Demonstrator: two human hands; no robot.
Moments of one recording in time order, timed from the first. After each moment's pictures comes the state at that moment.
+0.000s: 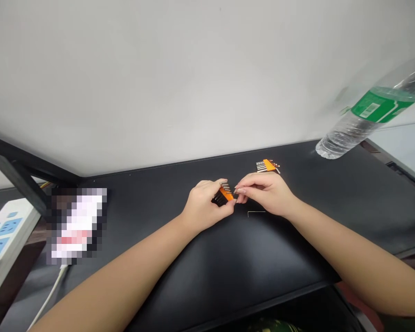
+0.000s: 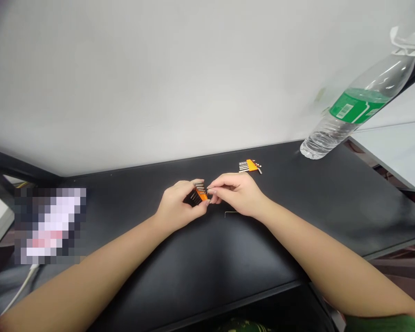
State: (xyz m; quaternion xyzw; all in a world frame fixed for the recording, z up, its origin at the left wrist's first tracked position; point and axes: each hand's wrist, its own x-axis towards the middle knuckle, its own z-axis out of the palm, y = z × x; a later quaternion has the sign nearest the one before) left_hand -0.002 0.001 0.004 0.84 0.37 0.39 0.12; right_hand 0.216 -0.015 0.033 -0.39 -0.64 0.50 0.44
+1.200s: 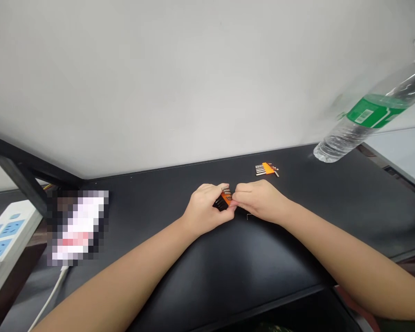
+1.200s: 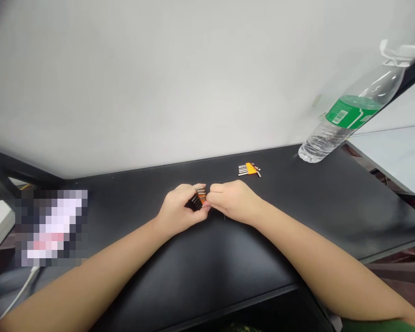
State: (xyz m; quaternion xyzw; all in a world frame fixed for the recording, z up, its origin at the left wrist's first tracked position) left_hand -0.002 0.002 0.001 0.85 0.34 0.40 0.10; right_hand 0.215 -0.009 0.027 -0.34 -0.91 0.09 0.20
